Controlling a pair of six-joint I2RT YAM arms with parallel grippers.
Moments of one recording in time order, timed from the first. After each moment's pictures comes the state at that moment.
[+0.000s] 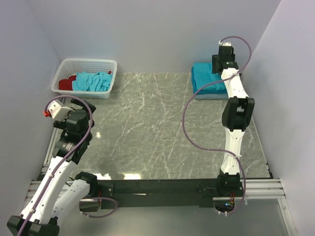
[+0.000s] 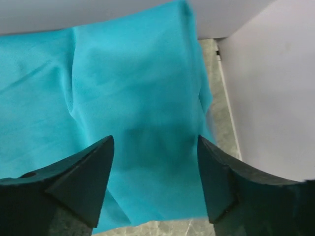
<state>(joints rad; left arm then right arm) -0.27 0.71 0.76 -0.32 -0.80 -0.83 -0.03 2.36 2.28 -0.53 0.32 -0.11</state>
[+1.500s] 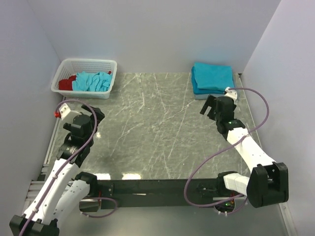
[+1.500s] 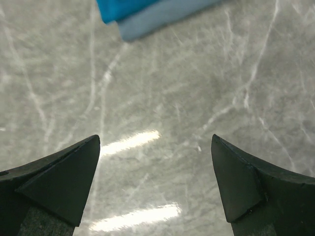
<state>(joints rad) -0.27 0.69 0.64 -0.30 -0.57 -0.83 0.14 1.16 0.75 -0.16 0.24 0.44</state>
